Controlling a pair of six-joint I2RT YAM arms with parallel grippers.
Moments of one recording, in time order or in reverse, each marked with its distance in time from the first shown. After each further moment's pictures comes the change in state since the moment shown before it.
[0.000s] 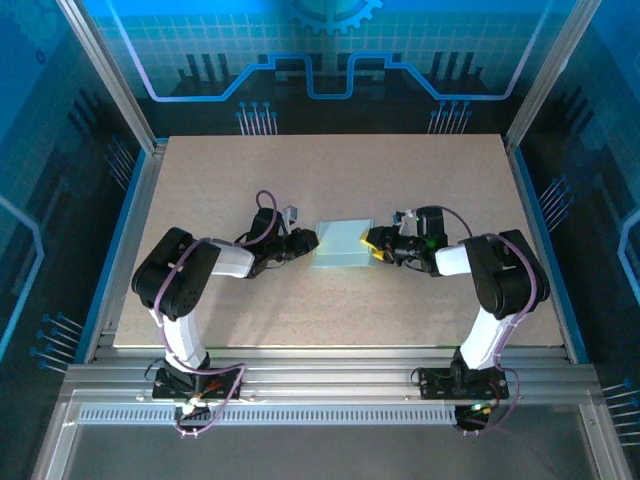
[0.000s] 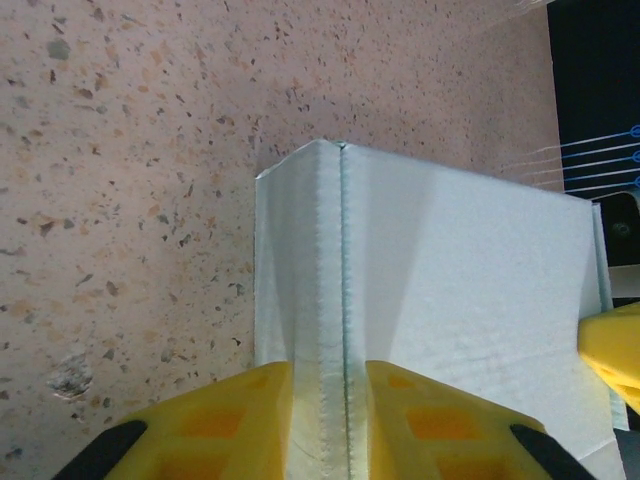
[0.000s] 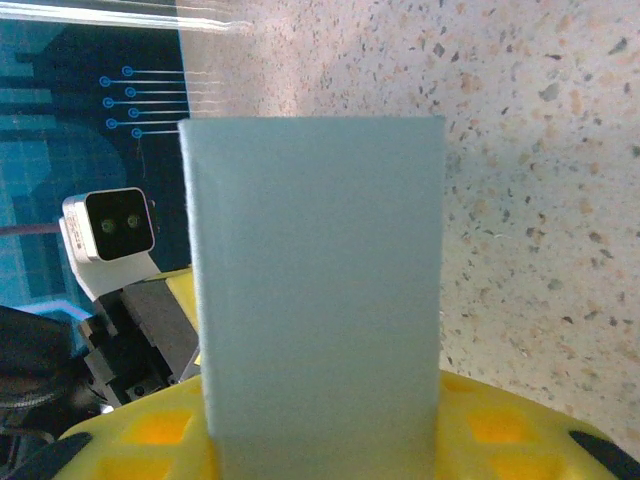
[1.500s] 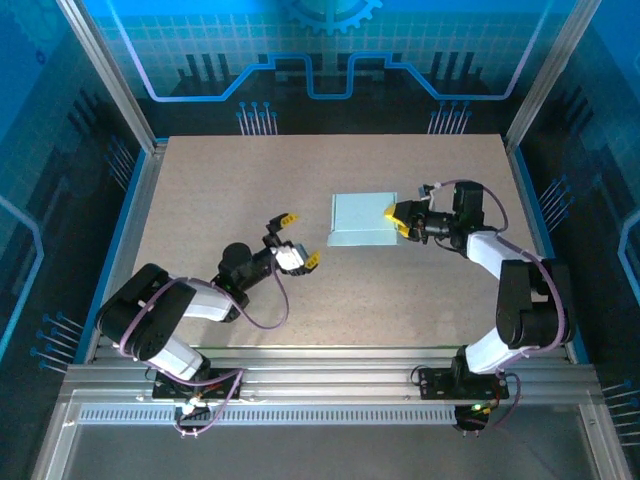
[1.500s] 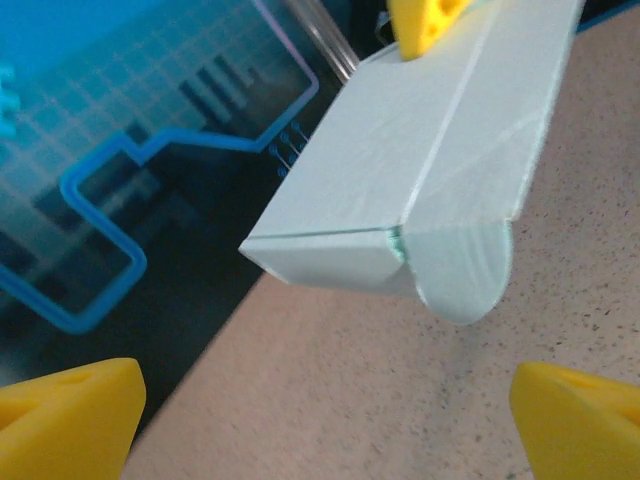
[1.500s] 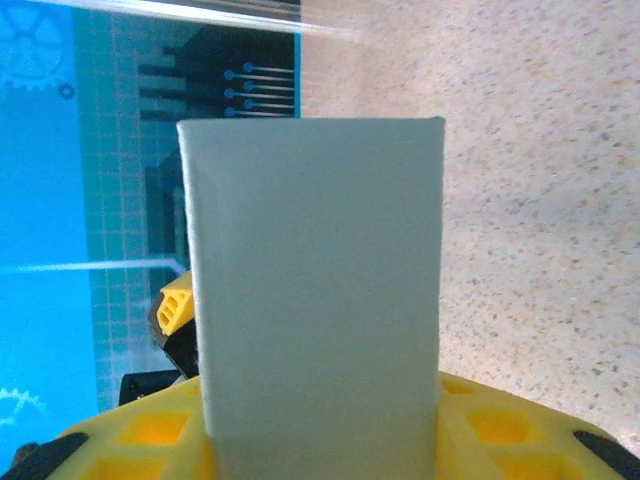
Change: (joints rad) left arm -0.094 -0.299 -0.412 0.746 -0.104 1.558; right arm -0.203 -0.242 0.161 -0.401 -0.282 -0.151
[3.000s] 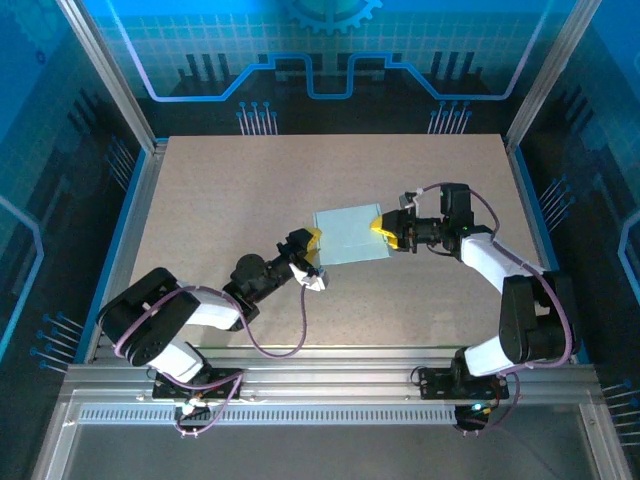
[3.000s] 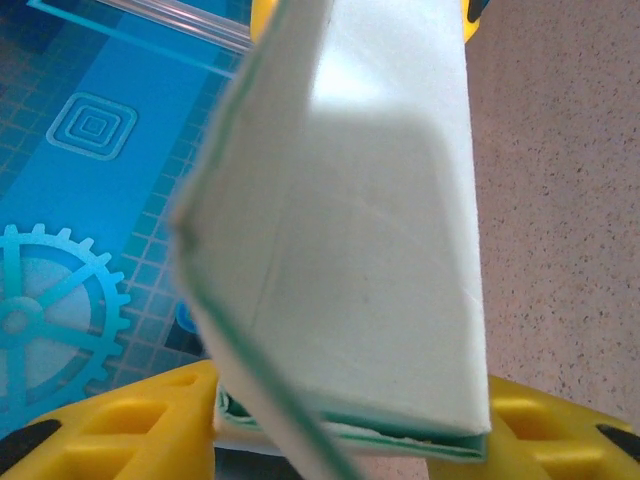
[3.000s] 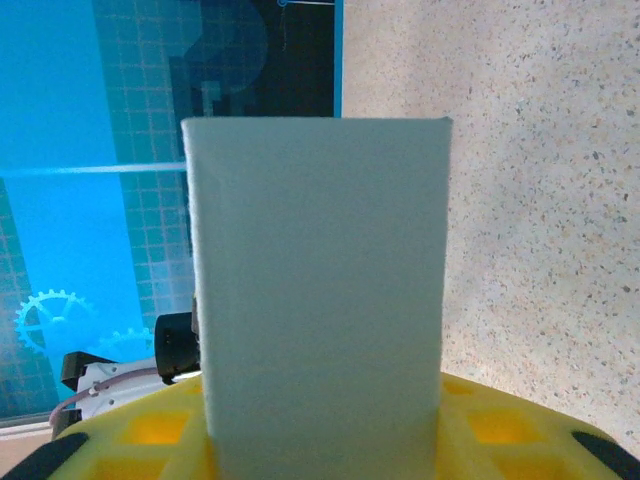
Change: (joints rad) left arm -0.169 -0.007 0.000 0.032 -0.188 0.502; right arm 0.107 -0.074 0.005 -0.154 -0.100 -0.010
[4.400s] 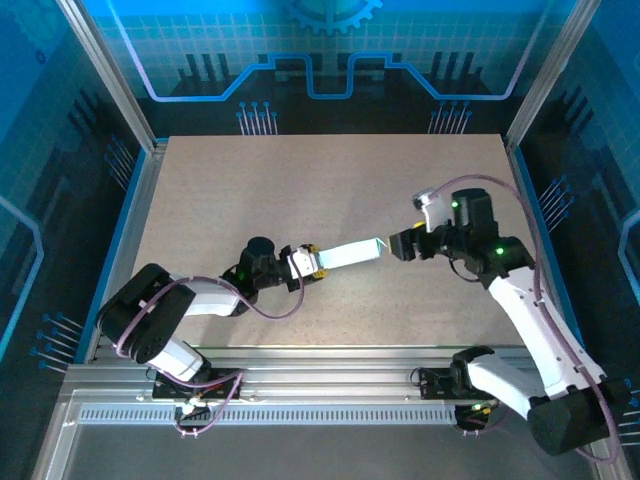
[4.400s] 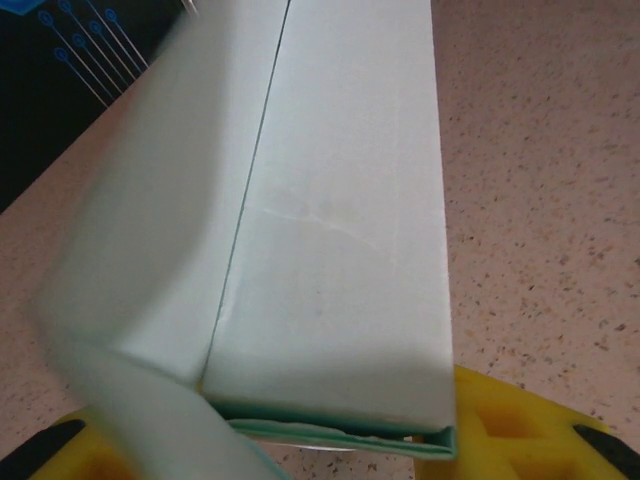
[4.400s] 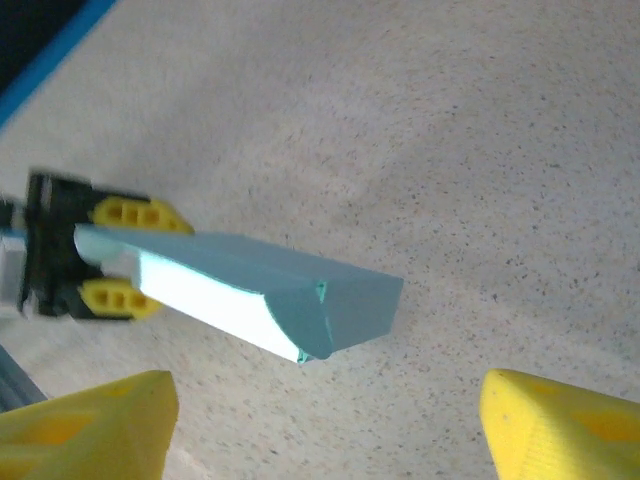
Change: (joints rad) left arm 0.121 -0.003 0.107 -0.539 0.326 -0.686; right arm 0.194 -0.465 0.167 -0.655 0.863 -0.870
